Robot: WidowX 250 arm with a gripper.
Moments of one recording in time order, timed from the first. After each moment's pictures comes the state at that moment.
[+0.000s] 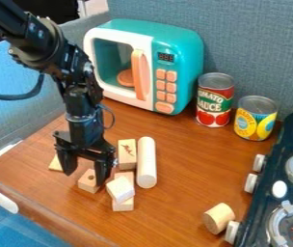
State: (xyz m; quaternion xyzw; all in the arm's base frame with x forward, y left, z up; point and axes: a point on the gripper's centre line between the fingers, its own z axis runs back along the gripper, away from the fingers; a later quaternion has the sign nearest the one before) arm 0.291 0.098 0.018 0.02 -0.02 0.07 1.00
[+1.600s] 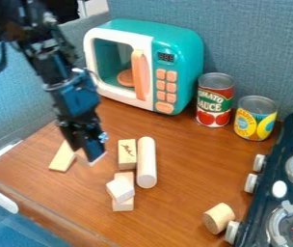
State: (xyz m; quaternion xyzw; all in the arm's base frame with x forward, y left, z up) arm 0.279 0.072 0.082 -0.08 -0.10 -0.10 0.99
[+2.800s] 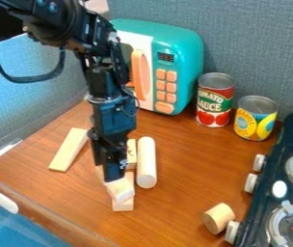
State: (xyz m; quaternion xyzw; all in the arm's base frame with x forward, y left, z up) arm 0.281 0.039 0.061 -0.04 0.01 -0.24 0.97
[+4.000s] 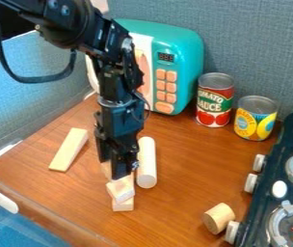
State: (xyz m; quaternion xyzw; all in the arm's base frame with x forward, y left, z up) arm 0.291 0.037 0.059 0.02 -0.01 -0.20 0.98
